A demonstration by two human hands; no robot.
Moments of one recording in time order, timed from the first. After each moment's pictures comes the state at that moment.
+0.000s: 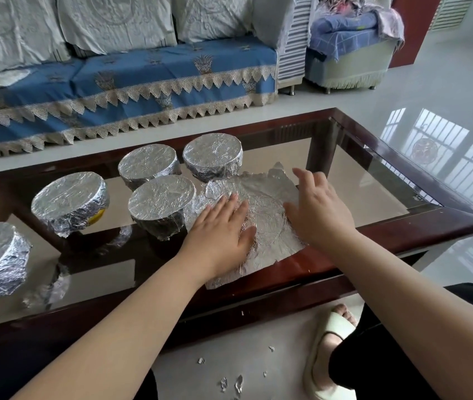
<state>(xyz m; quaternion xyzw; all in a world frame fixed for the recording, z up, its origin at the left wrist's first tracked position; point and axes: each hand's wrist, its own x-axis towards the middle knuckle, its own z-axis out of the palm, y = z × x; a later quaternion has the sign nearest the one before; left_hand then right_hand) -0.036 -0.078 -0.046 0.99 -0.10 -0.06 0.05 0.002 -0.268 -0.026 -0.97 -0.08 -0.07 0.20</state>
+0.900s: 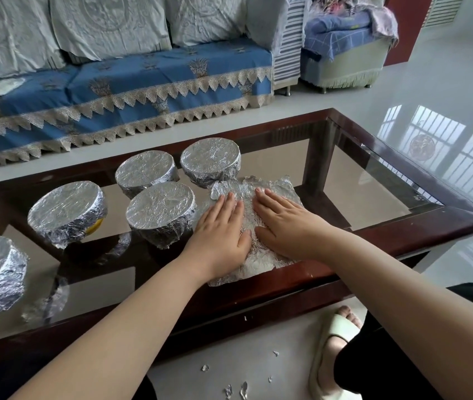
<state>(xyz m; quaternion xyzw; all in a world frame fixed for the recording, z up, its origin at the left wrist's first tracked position) -0.024 -0.077 -0.042 0.99 -0.10 -0.07 0.07 0.016 -0.249 -0.042 -0.95 -0.30 0.07 0.07</state>
